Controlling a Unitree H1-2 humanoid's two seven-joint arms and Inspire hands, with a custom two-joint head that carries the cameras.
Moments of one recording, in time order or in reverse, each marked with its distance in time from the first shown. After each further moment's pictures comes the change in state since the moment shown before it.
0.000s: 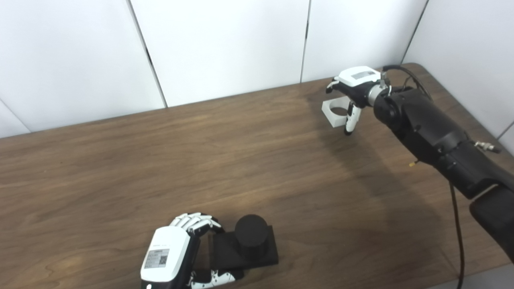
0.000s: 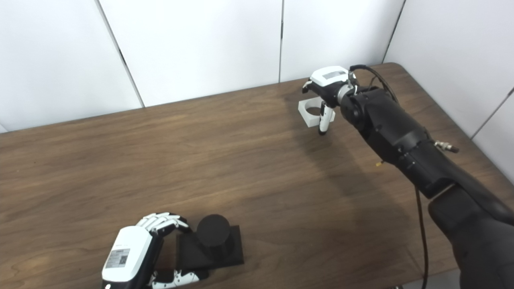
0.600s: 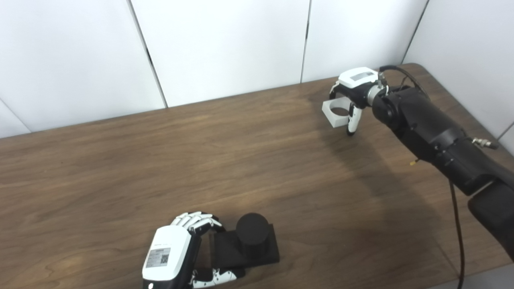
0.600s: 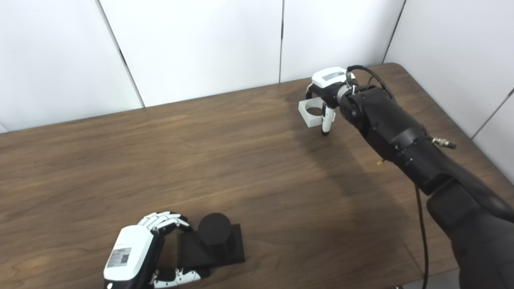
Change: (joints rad) left arm 0.001 -0.012 0.000 -0.001 -0.002 0.014 -0.005; right arm -0.017 -0.009 0.024 0.046 -0.024 -0.043 0.000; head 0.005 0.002
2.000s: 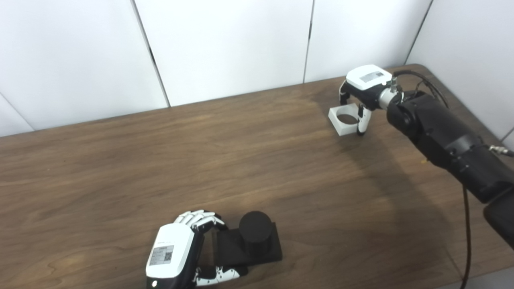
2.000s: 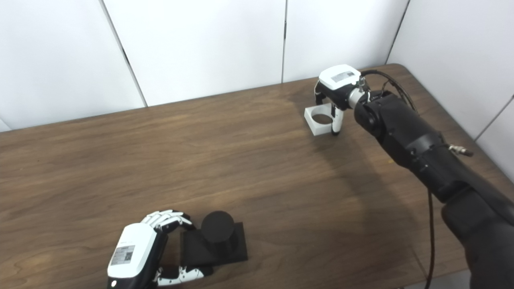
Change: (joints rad) left arm -0.001 -0.021 0.000 -0.003 0.011 0.013 -0.009; right arm 0.059 -0.042 -0.024 -0.016 0.019 -0.147 -0.157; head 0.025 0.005
